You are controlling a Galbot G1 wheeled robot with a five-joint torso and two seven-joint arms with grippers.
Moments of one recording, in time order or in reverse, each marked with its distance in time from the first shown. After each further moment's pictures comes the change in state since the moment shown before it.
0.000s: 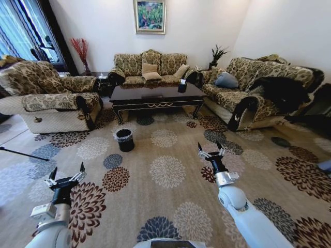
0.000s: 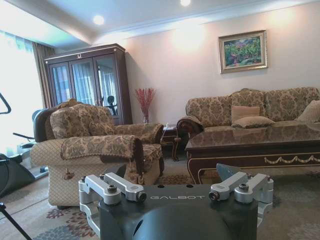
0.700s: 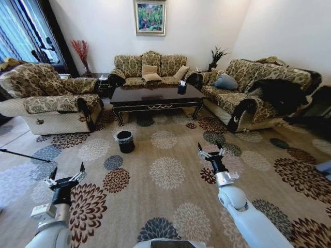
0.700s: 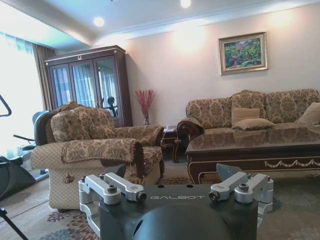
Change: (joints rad) left arm 0.000 0.000 0.000 0.000 0.000 0.000 0.000; right arm 0.000 0.000 0.000 0.000 0.000 0.000 0.000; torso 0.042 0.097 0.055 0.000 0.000
